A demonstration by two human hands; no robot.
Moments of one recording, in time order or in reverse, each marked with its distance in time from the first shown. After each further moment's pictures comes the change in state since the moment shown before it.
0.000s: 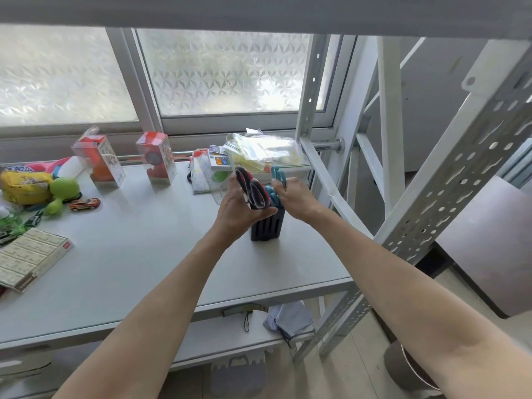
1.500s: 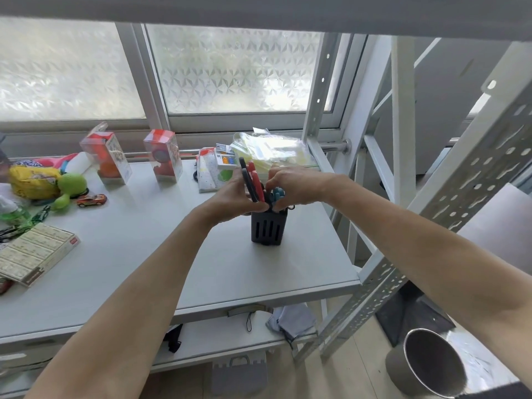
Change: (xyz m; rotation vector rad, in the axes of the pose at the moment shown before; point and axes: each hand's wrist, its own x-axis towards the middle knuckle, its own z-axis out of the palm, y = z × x) left_hand 0.036 -0.014 -0.035 -0.041 -0.416 -0.119; right_hand 0.018 -0.043 -0.034 -0.786 -0.450 -0.412
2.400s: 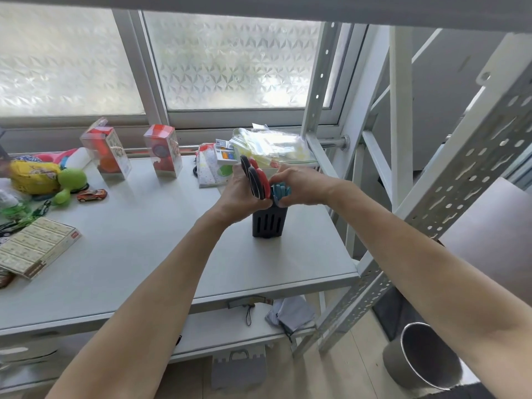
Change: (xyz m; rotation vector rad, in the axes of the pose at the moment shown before) left_hand -0.002 -0.001 0.024 0.175 0.247 0.016; right_hand -0.020 -0.003 0.014 0.187 0.077 0.140
